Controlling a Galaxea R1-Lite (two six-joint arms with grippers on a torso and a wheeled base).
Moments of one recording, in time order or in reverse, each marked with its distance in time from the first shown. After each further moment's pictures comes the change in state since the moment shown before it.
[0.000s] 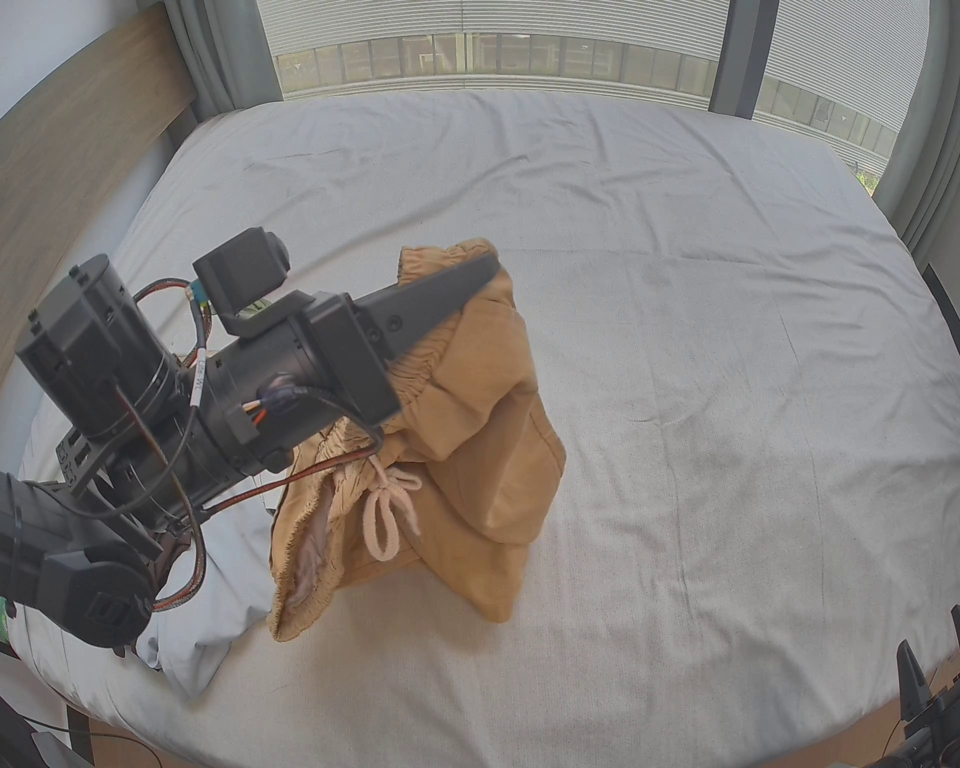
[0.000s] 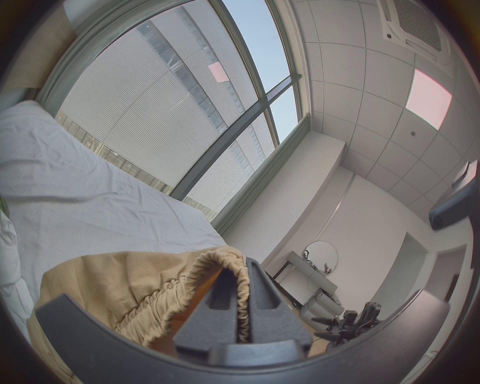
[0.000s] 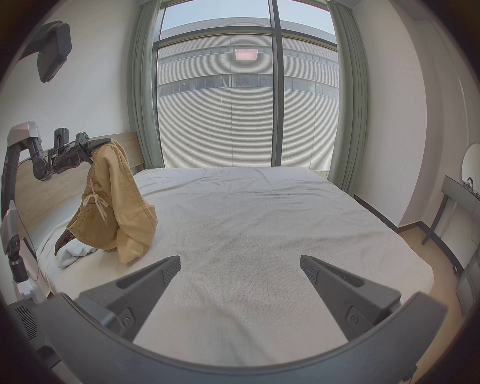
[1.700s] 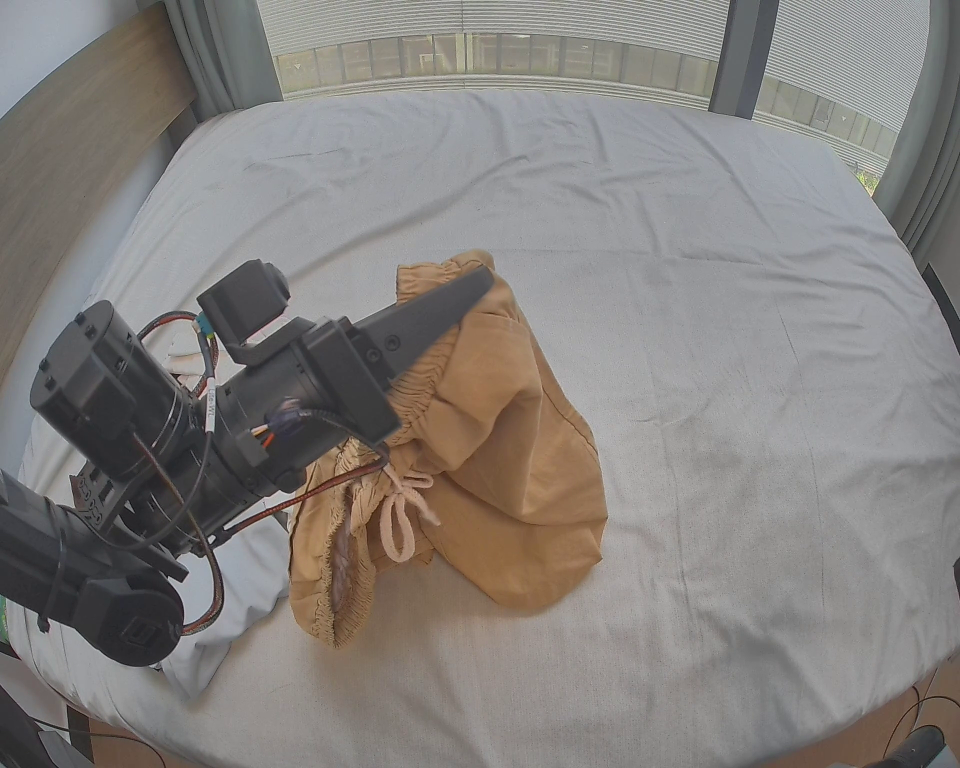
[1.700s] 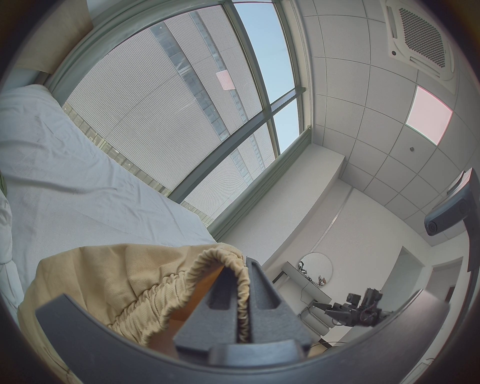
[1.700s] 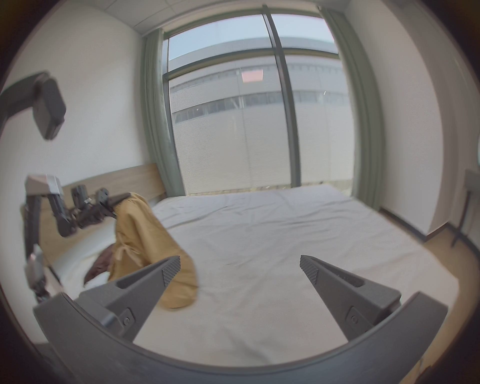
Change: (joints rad) left arm 0.007 0.067 0.071 -0.205 0.010 -0.094; right arm 0.086 0.256 -0.201 -0.185 0.094 0.084
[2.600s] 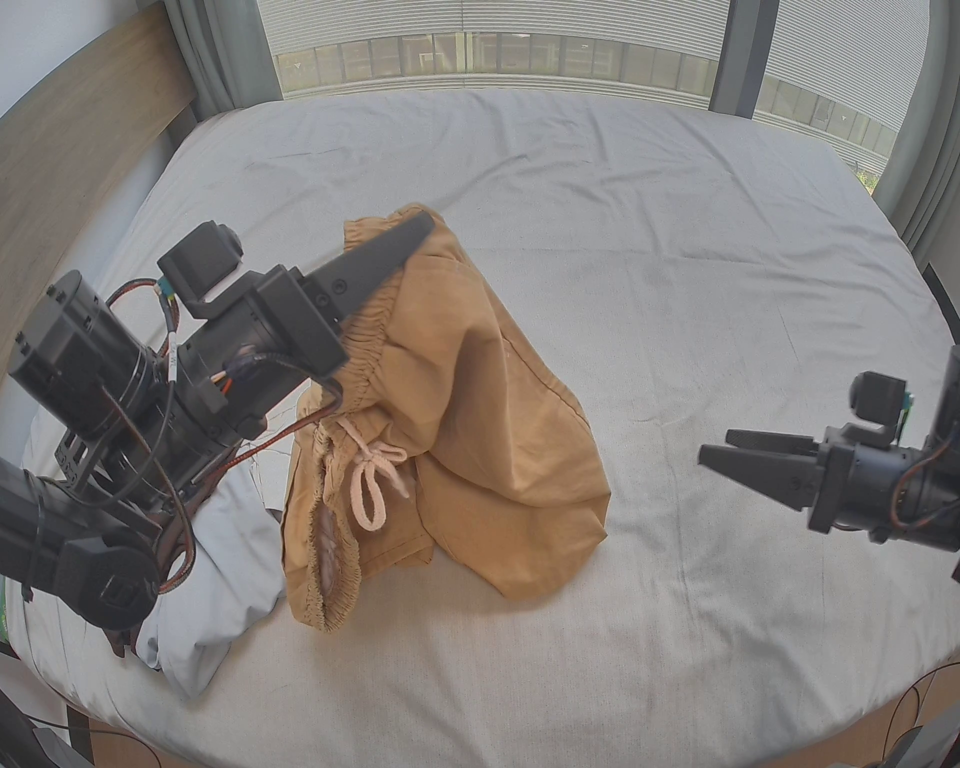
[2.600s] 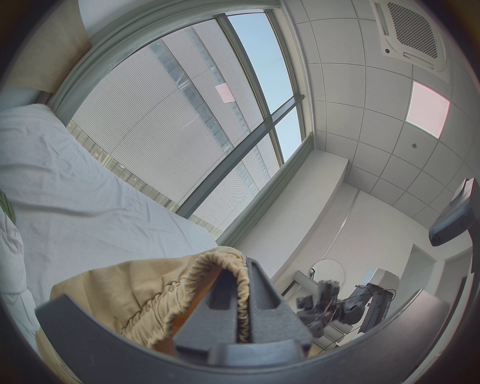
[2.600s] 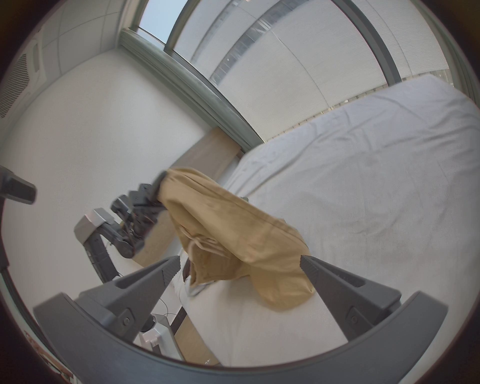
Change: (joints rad) left arm 0.090 -0.024 -0.047 0.005 -0.005 -0.001; right arm 0.326 1.112 -0.289 -0.542 0.386 0.262
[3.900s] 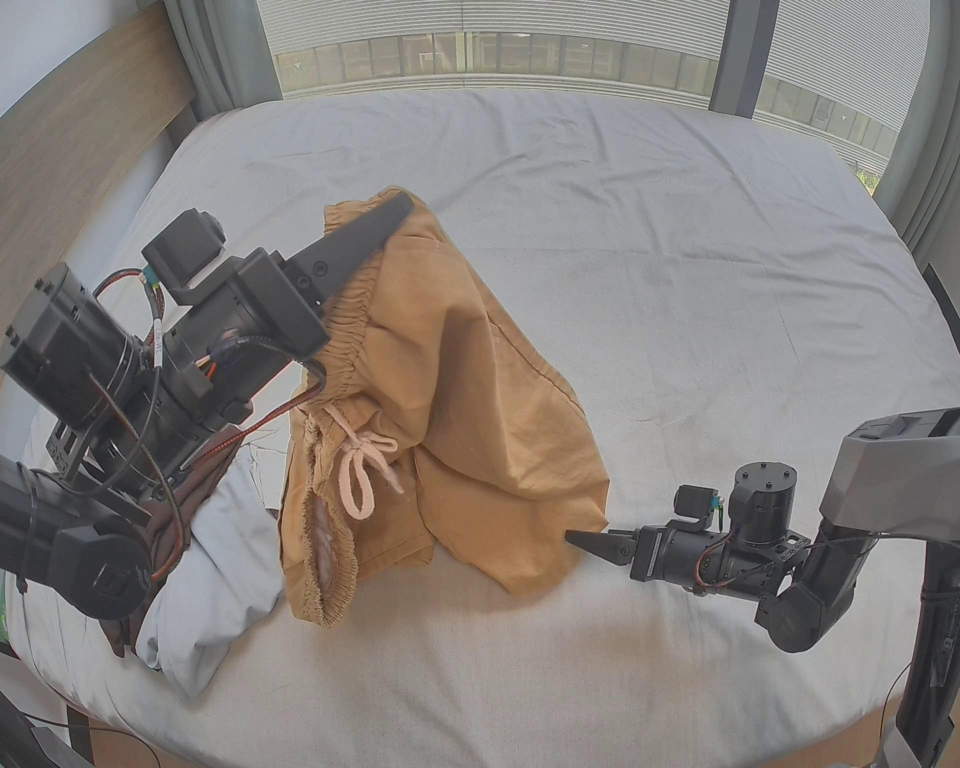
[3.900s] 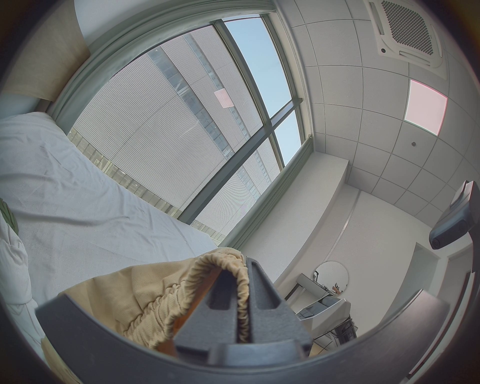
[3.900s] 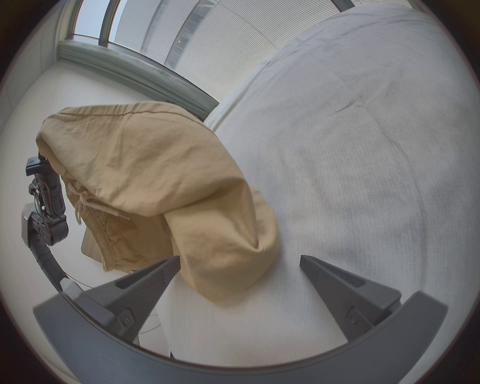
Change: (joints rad) left arm 0.029 -0.009 -0.011 -0.007 -0.004 0.000; right arm 0.001 0.852 -0.025 -0.649 -0.029 0.162
